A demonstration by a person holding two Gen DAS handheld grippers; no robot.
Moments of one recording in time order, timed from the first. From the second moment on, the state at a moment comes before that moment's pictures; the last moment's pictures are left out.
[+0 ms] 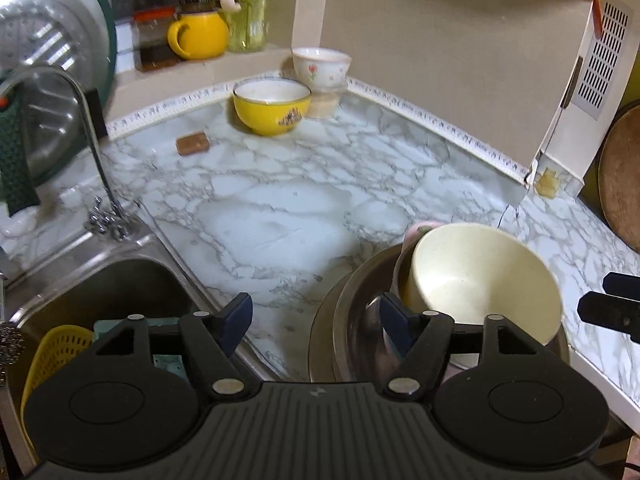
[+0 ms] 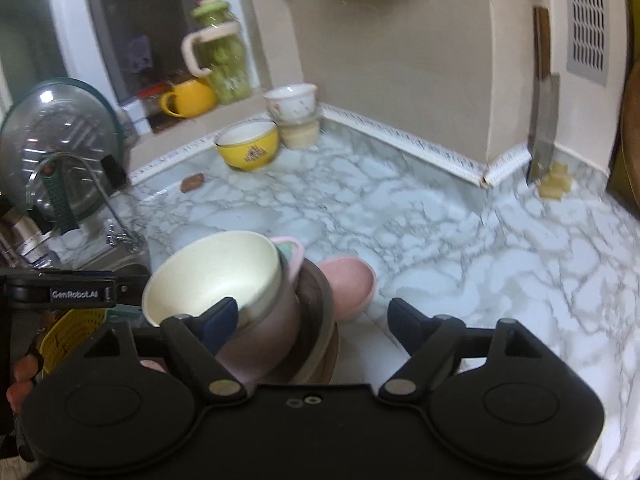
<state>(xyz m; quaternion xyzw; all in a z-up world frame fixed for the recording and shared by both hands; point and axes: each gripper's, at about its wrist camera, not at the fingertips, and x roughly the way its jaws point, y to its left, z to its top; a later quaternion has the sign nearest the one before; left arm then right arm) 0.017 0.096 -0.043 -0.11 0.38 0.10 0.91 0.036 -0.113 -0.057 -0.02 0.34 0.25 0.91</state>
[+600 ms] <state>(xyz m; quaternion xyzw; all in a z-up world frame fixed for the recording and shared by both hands) -0.033 0.034 -0.011 -0.10 0.34 0.11 0.93 -0.010 -0.144 -0.032 -0.02 0.26 0.29 0.92</state>
